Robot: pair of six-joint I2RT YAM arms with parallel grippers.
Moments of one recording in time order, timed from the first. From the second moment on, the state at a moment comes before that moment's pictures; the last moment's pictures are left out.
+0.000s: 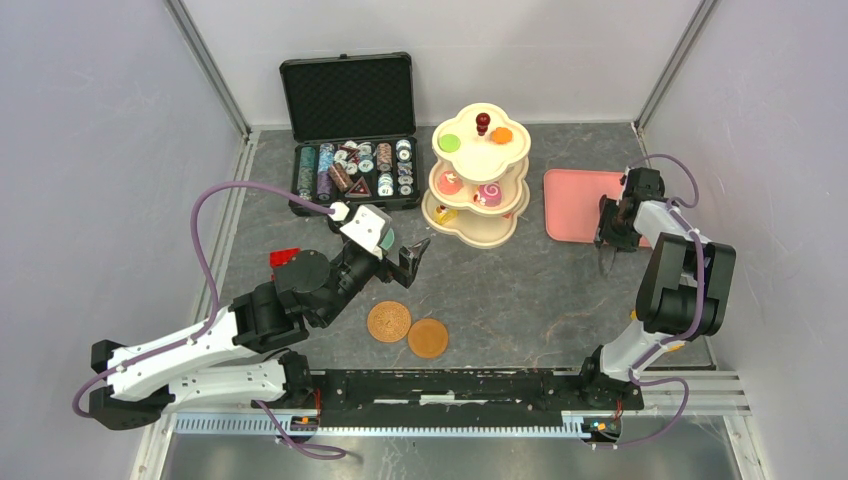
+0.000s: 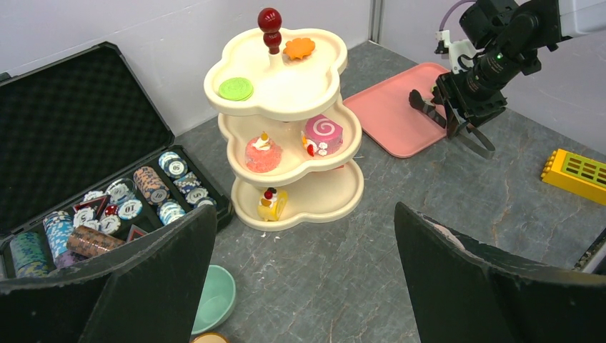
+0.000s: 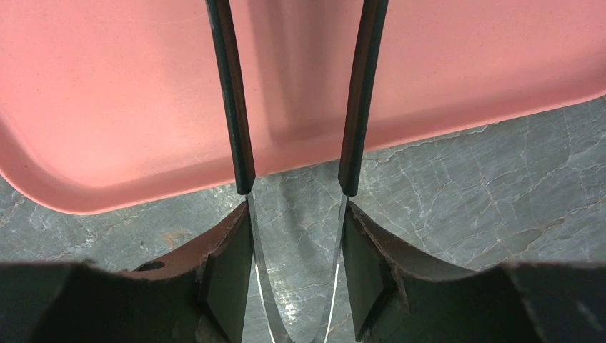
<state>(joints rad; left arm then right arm) -1.23 0.81 0.96 -0.12 -0.59 0.08 -0.26 1.67 1.04 -0.50 0.04 0.07</state>
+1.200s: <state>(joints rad) -1.23 0.81 0.96 -0.12 -0.59 0.08 -0.26 1.59 1.04 -0.49 0.01 0.07</state>
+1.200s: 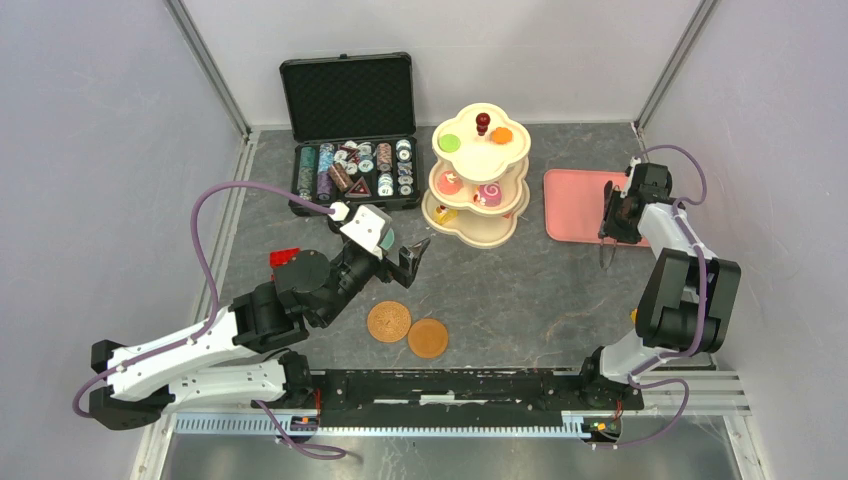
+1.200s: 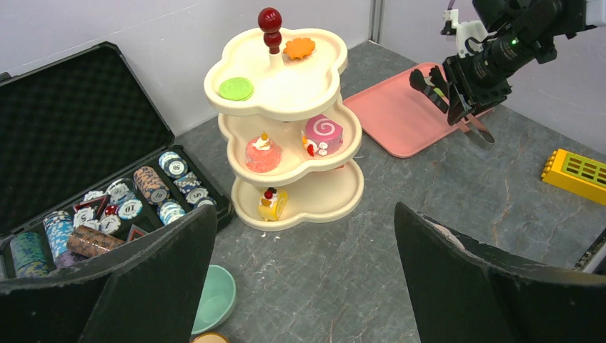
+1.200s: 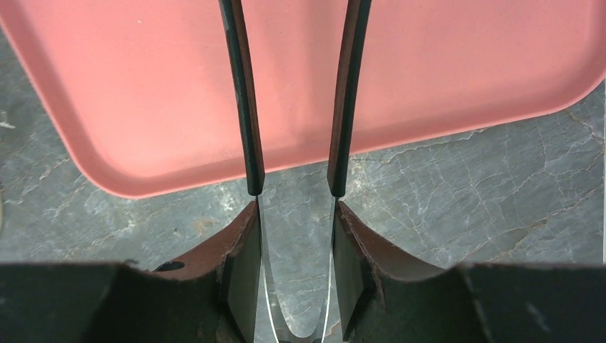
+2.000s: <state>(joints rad) -1.23 0.82 1.03 -0.17 -0.60 0.07 0.30 1.22 1.34 -0.73 -0.13 0.13</state>
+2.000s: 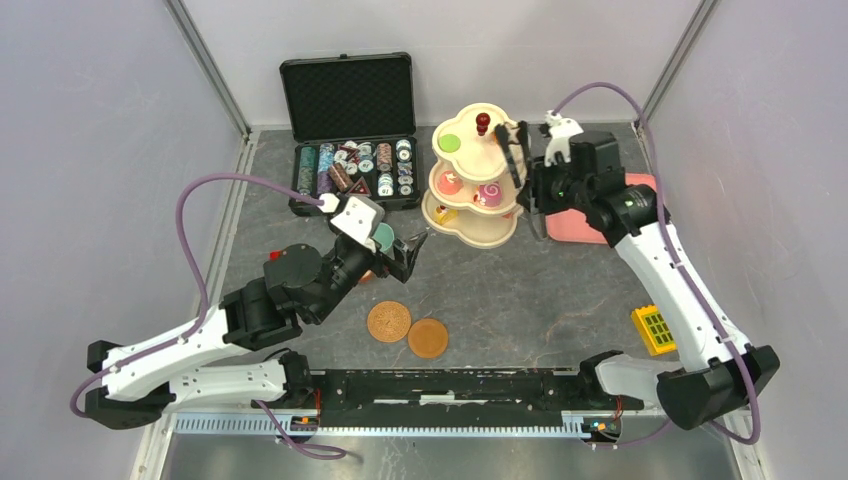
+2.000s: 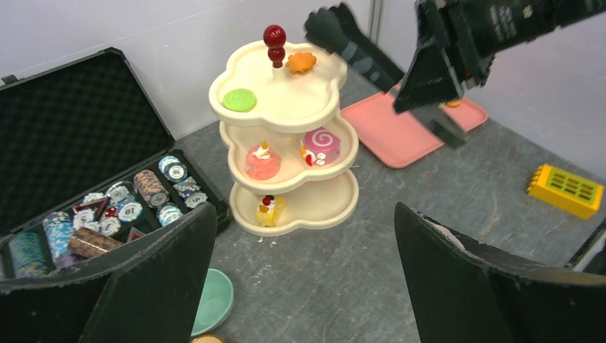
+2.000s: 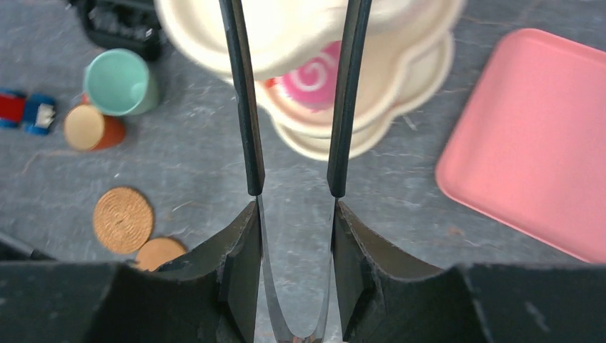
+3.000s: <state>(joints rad) -1.23 0.83 1.06 -0.24 -0.60 -0.04 0.56 1.42 1.51 -0.86 0.15 0.15</state>
